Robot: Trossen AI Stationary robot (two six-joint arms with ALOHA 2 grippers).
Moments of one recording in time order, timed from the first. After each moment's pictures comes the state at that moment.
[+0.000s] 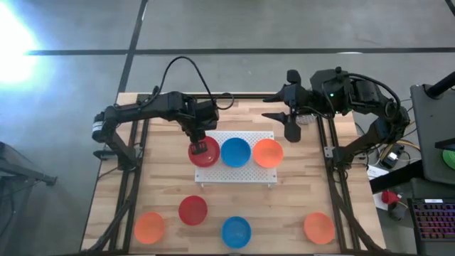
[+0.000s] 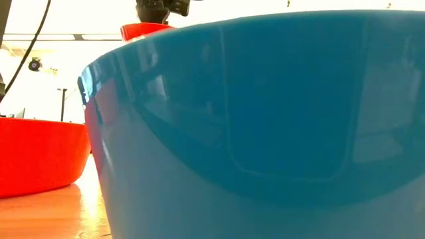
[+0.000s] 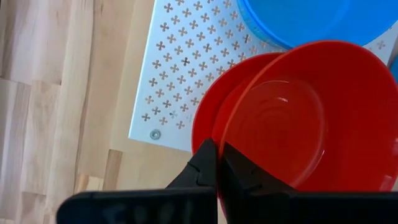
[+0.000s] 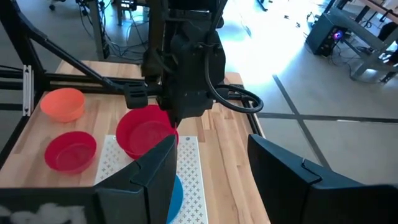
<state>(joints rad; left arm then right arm) 0.15 1.63 1.76 -1.41 0.02 -0.08 0.00 1.45 2.06 -1.06 0.16 -0.08</state>
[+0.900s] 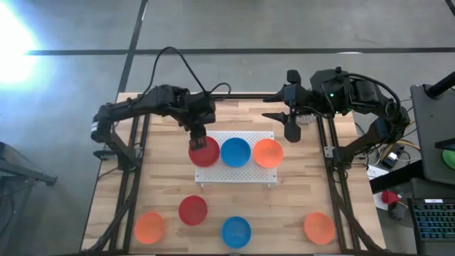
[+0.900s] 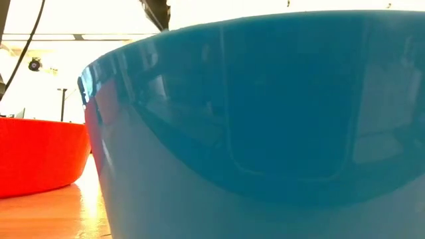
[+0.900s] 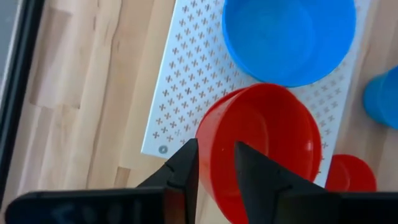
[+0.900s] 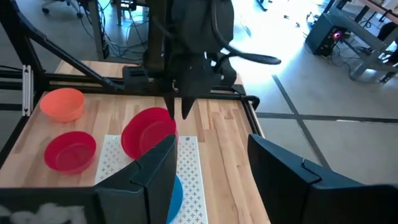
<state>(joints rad) 0.15 1.62 1.89 -1.43 0.01 -0.08 0.00 1.45 2.06 -1.06 0.17 -0.08</state>
